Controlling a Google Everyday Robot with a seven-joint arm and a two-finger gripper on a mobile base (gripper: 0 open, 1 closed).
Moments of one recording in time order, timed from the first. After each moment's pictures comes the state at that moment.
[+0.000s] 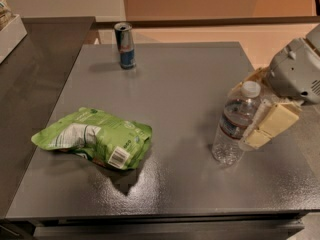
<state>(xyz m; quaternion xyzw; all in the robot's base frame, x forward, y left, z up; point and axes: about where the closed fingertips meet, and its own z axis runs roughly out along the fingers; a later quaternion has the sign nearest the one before) 0.407 -0.157 0.932 -0.65 0.71 0.18 0.20</state>
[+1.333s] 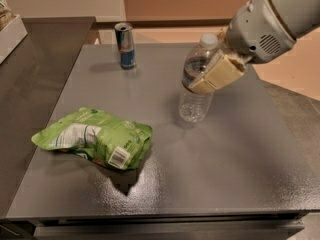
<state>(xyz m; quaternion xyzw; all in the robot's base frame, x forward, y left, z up) 0.470 -0.086 0.988 -0.62 0.71 0.17 0.30</state>
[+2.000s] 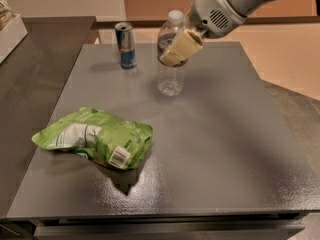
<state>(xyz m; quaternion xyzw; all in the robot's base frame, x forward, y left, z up) 0.550 -0.041 0.996 -0.58 0.73 0.14 0.32</state>
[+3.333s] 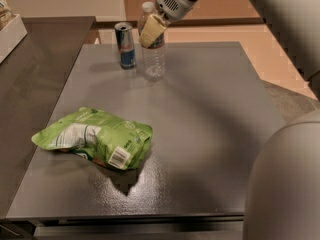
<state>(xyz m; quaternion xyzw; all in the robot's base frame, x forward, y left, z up) 0.674 0.007 0.970 -0.53 0.79 0.12 0.28</state>
